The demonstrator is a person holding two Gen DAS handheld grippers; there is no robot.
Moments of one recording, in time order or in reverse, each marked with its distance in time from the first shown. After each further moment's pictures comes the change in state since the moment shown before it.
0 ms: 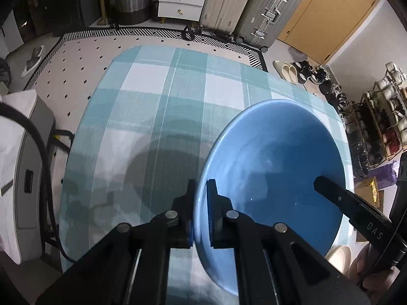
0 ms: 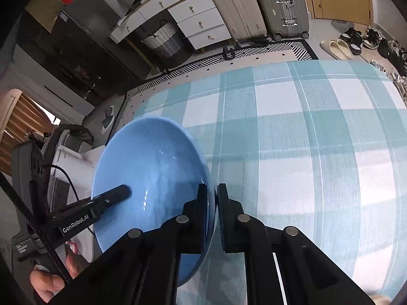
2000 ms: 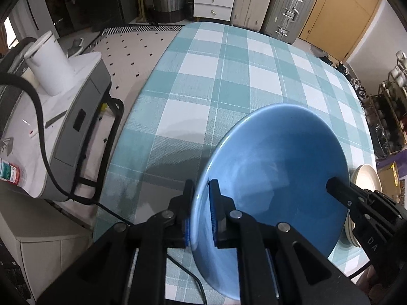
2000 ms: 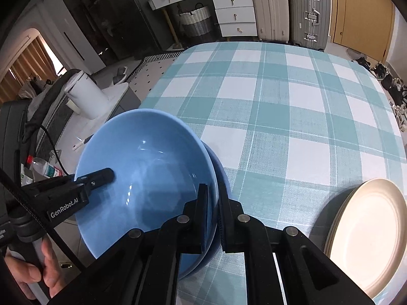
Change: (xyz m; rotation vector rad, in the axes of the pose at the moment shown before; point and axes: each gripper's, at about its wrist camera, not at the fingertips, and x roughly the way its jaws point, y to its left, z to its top) left arm -0.085 0.047 -0.196 -0.027 -0.047 0.183; right arm -0.070 0.091 -0.211 -0.251 0.022 -0.087
